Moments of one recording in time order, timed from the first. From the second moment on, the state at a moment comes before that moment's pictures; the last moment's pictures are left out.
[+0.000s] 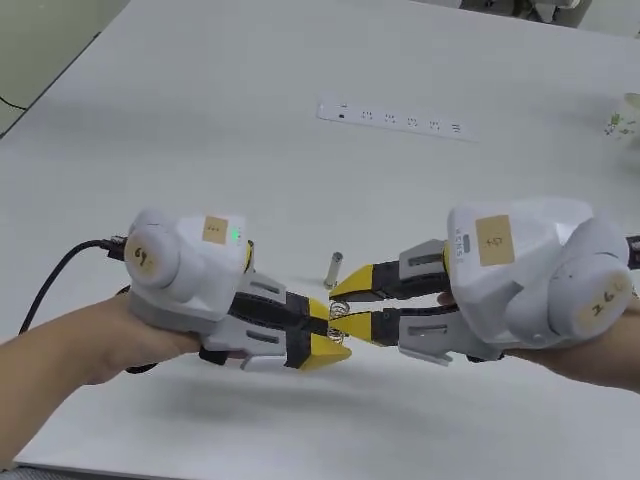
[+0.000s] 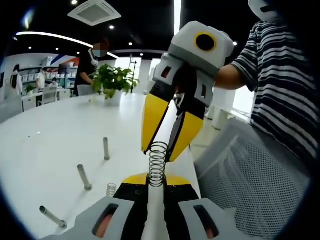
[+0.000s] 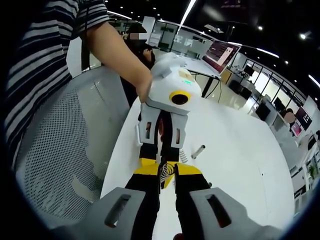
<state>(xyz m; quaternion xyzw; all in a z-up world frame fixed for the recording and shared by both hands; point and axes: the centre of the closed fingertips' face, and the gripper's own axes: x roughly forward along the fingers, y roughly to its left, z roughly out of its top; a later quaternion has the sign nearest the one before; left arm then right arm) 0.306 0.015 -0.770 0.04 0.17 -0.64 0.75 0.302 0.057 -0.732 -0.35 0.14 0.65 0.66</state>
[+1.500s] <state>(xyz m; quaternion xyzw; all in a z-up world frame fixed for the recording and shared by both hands) 0.315 0.050 -0.769 0.02 0.20 -0.60 0.78 0.312 0.048 -0.732 -0.36 0.14 0.64 0.67</state>
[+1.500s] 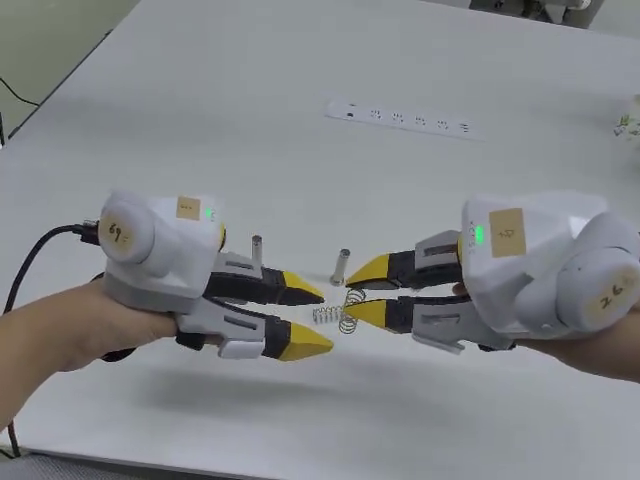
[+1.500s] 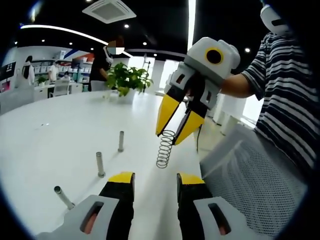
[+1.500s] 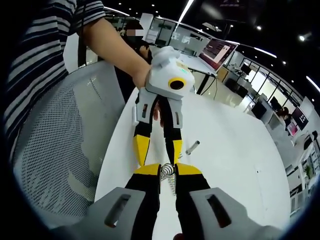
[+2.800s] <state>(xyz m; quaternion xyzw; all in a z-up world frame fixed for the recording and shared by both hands) 0.334 0.135 -0.775 0.00 0.21 -0.49 0.85 0.333 0.030 -0.734 -0.38 0.14 0.60 0.69</state>
